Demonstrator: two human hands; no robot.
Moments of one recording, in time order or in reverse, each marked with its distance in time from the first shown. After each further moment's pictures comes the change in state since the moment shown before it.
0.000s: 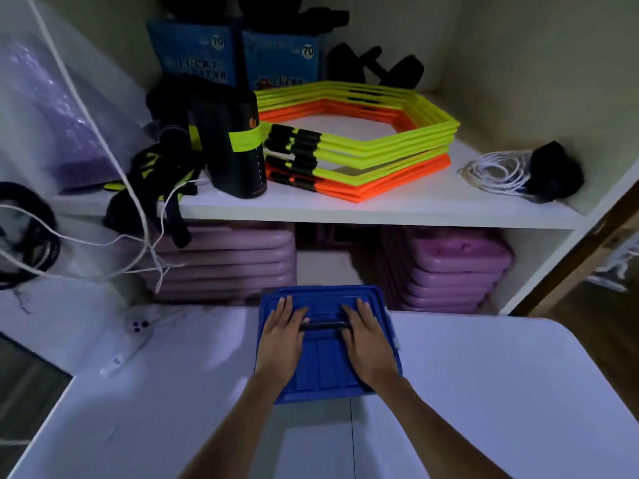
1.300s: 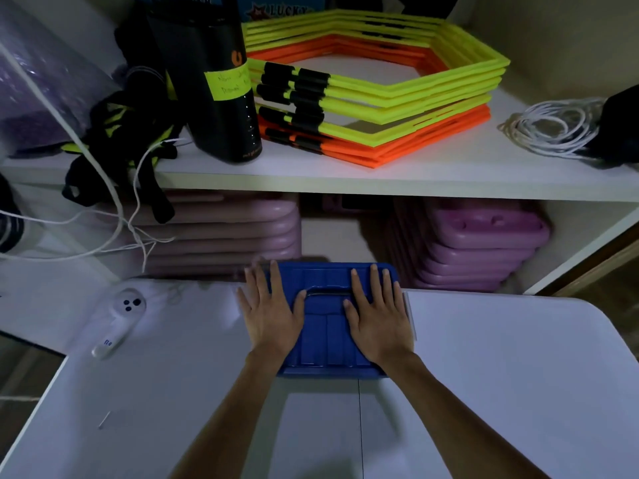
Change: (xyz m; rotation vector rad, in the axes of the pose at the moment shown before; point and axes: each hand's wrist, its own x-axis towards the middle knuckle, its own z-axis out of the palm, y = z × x) left_hand 0.029 -0.020 0.013 0.095 0.045 -0.306; right_hand 0.031 0.022 0.019 -0.442 -0.019 -0.013
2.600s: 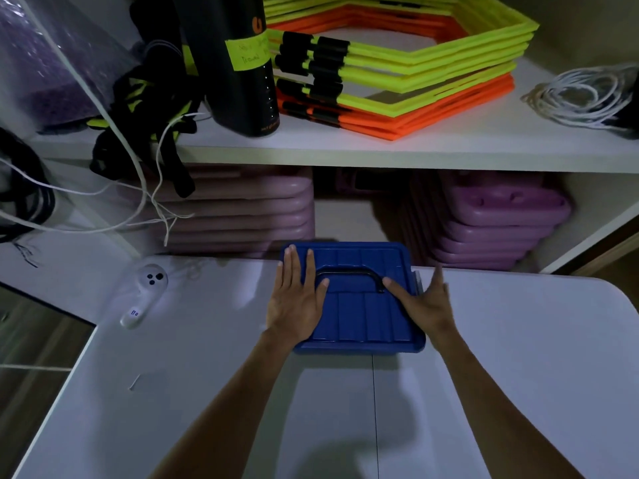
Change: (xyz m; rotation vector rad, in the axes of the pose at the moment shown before) left_hand -0.022 -0.005 0.000 0.227 -0.161 0.277; right_hand -0.024 0.031 -0.034 0.883 -0.139 0.658
